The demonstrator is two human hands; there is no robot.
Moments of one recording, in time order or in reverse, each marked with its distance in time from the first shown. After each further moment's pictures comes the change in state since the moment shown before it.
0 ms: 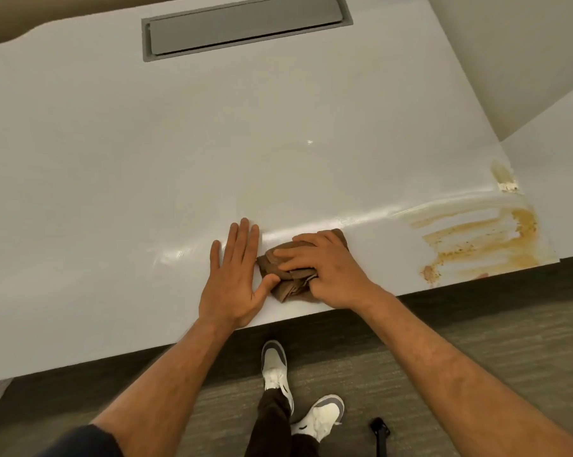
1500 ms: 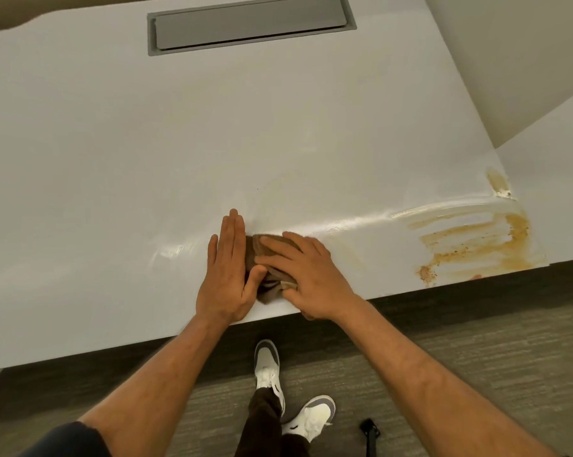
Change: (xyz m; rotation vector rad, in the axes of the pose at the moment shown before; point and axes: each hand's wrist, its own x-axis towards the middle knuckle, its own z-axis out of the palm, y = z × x) left_hand -0.005 -0.005 0.005 -0.239 0.193 -0.009; right_hand 0.002 -0.012 0.033 -0.189 0.023 -0.101
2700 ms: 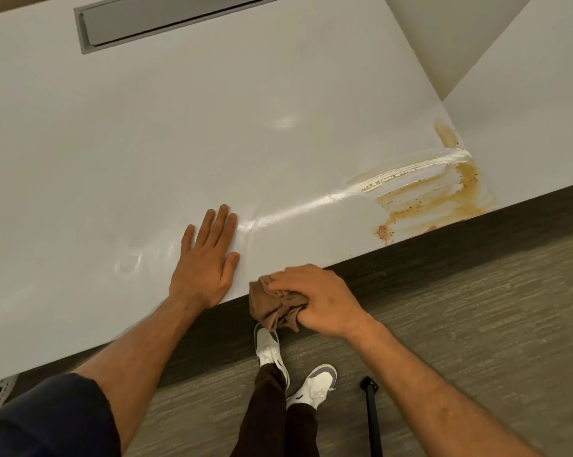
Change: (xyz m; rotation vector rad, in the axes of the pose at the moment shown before) left_hand 0.007 0.004 -0.003 0.363 -0.294 0.107; right_hand -0.103 -0.011 -0.008 0.406 0.030 0.322
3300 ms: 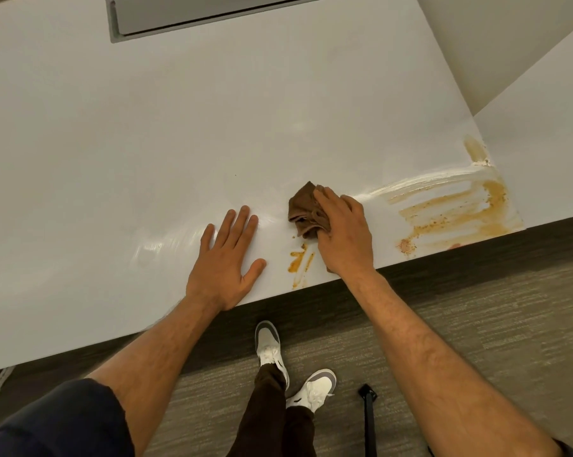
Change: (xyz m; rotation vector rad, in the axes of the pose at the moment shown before) left_hand 0.004 -0.005 0.013 0.040 0.059 0.001; right_hand 0.092 0.010 -0.032 -0.196 0.413 0.215
